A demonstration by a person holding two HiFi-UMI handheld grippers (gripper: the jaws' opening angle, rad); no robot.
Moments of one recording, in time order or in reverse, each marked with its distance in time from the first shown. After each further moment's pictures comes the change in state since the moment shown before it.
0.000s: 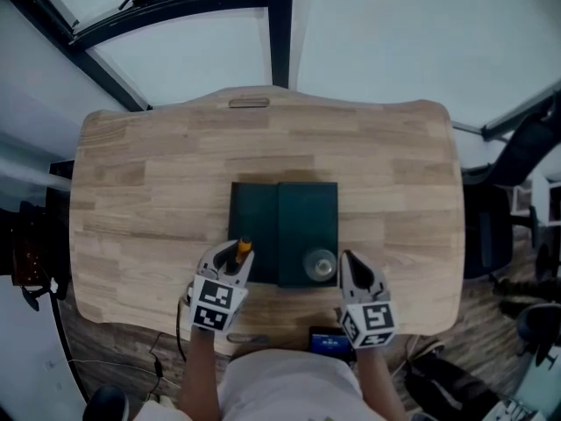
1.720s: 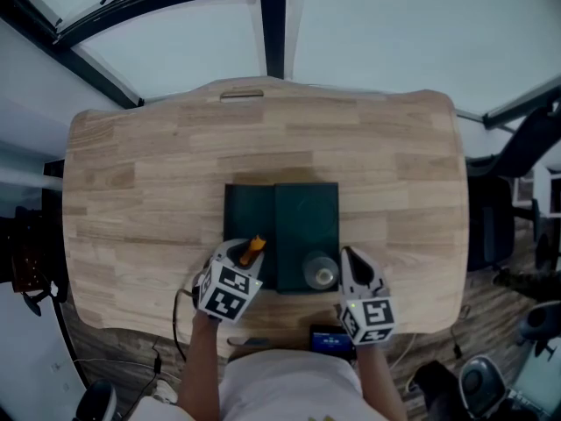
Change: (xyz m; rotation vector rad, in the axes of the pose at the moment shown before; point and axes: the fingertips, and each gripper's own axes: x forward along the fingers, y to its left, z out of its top) left arm 0.046 -0.020 -0.020 0.032 0.253 -0.142; right arm 0.023 -0.011 -0.018 0.032 0.060 -0.016
